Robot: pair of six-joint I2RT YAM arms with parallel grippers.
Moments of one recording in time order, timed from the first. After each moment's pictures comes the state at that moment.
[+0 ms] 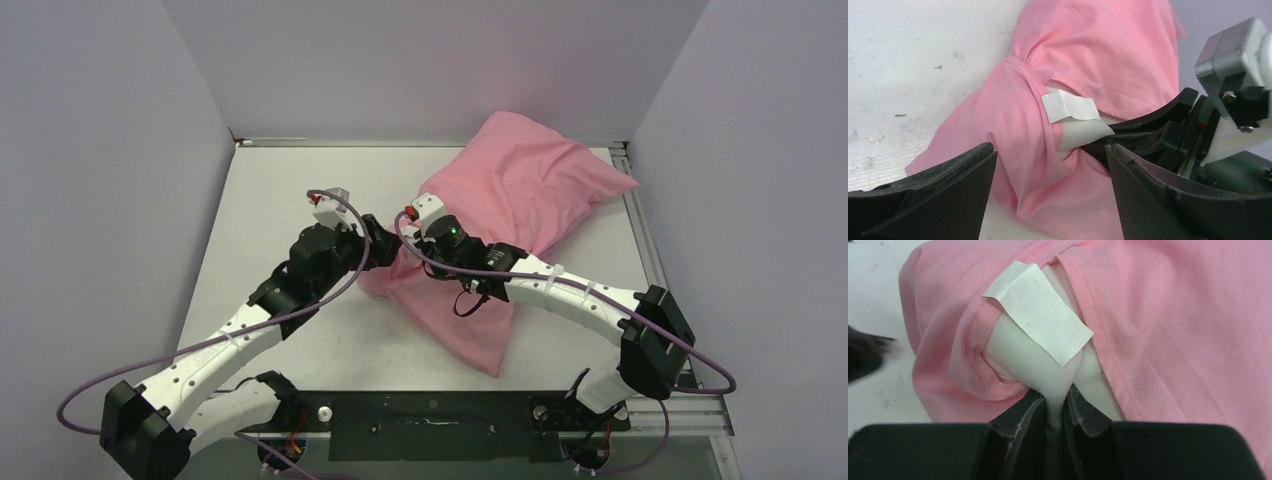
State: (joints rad) left arm -0.62 0.94 0.72 -0.04 -0.12 -0.66; right arm 0.92 1.50 1.13 -0.30 0.29 0.09
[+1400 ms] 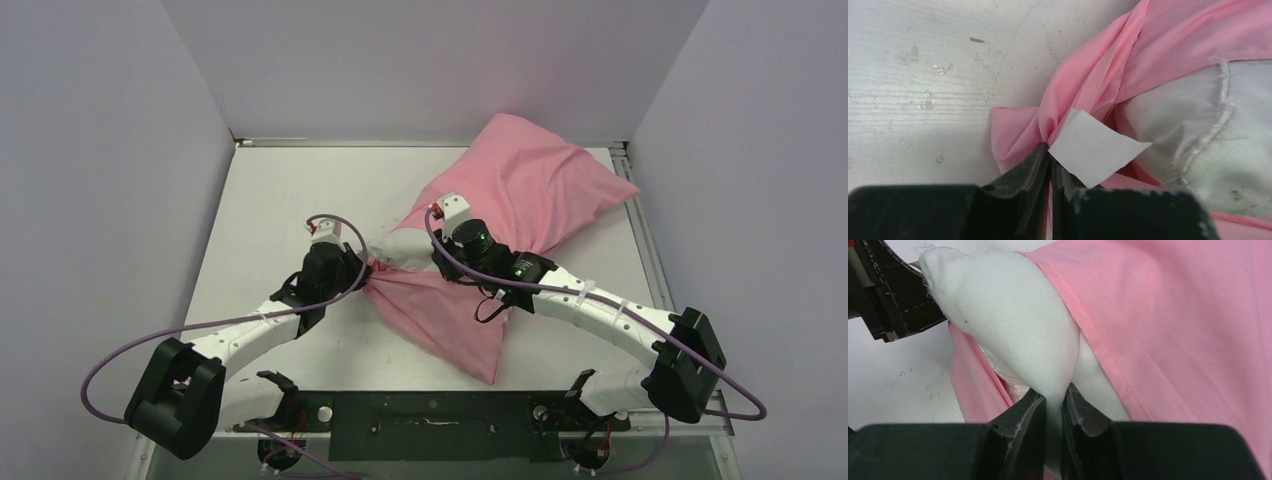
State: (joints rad) left arm -0.49 1.19 0.50 0.13 -0.13 -0.69; right arm 0.88 1.33 1.01 -0.25 0.21 0.20
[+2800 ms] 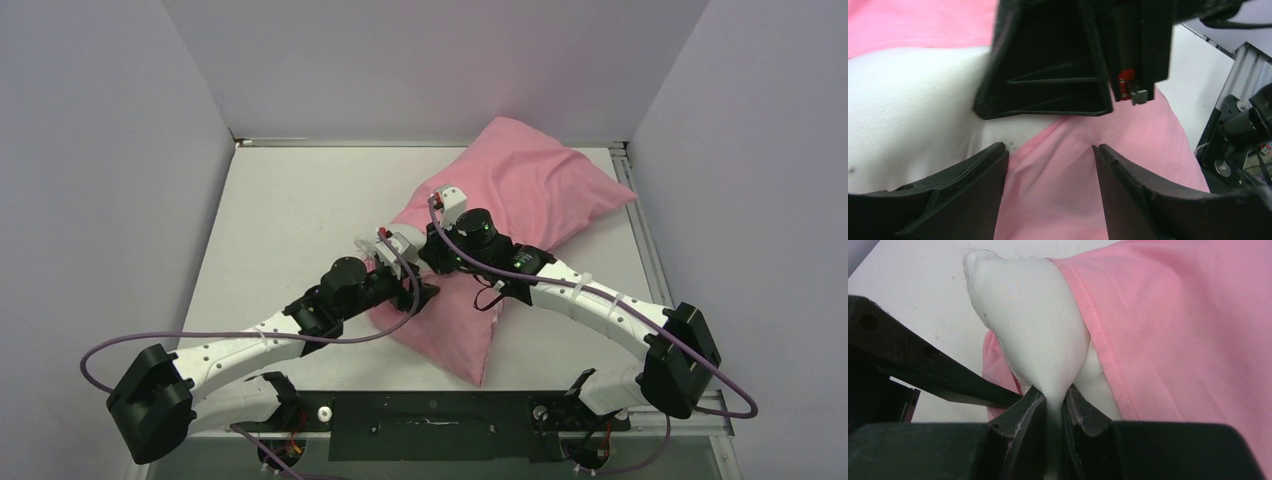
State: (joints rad) left arm -0.85 1.07 0.55 0.32 0.08 -0.23; right arm 0.83 1.37 1.03 -0.15 -0.01 0.25
